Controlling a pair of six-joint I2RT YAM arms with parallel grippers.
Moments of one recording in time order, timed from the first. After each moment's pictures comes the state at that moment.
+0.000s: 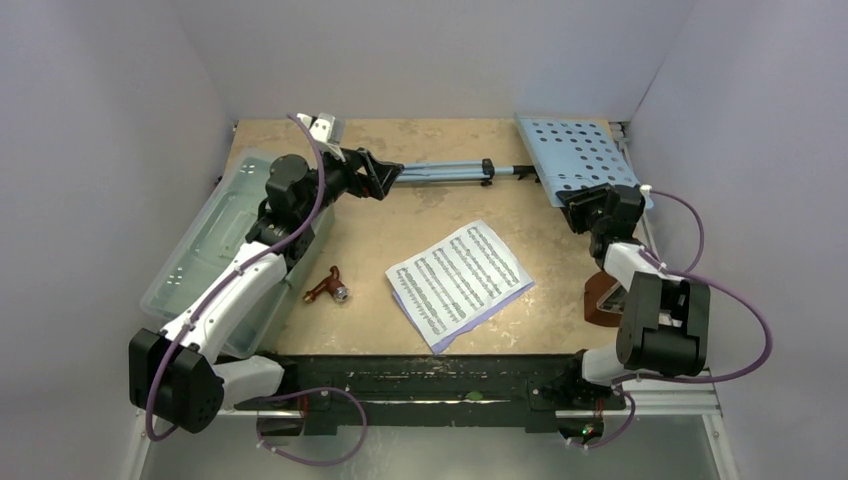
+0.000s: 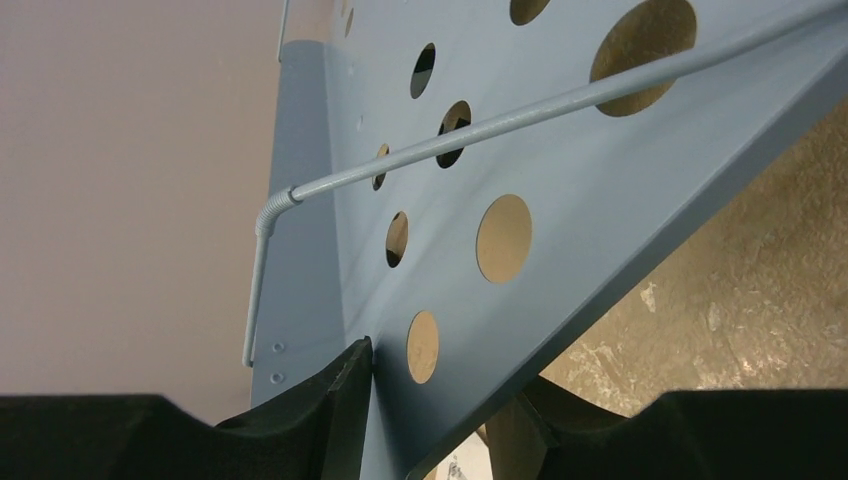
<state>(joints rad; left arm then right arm) -0.37 1.20 0.97 0.24 0.28 -0.35 -0.20 1.45 0.71 0.26 -0.20 1.11</state>
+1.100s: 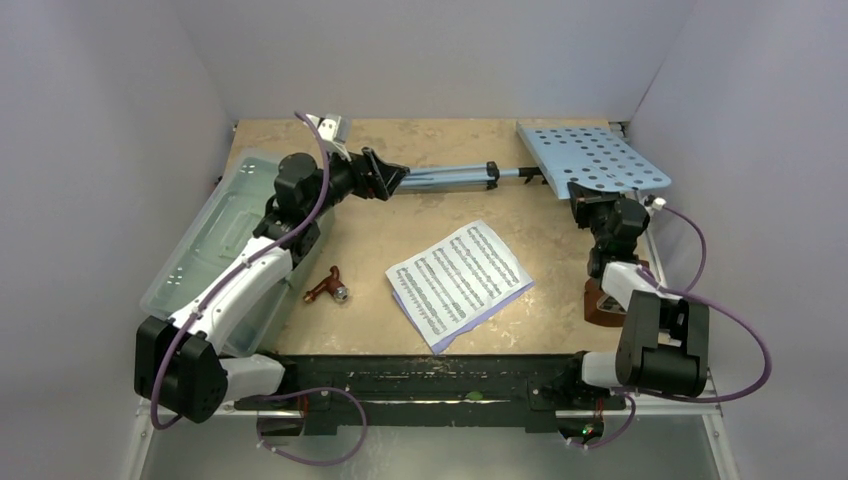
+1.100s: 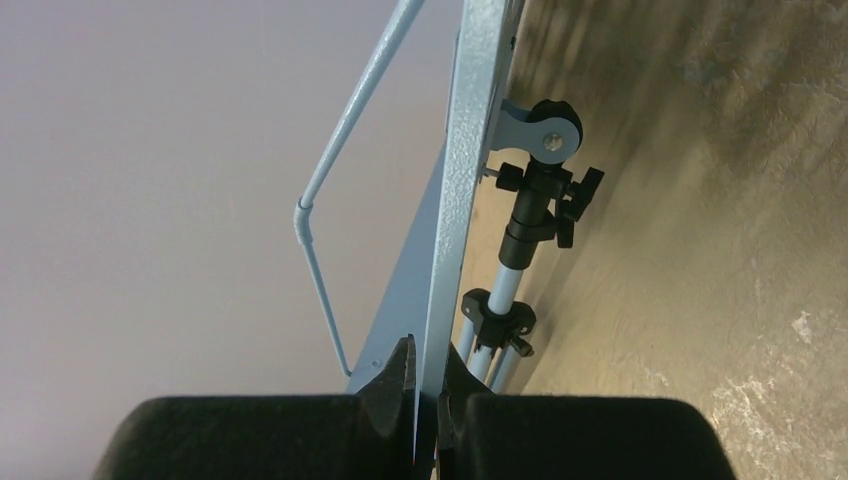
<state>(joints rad) -0.38 1.25 0.97 0.25 0.31 -0.42 -0.19 1.35 0.55 0.62 -0.14 1.35</state>
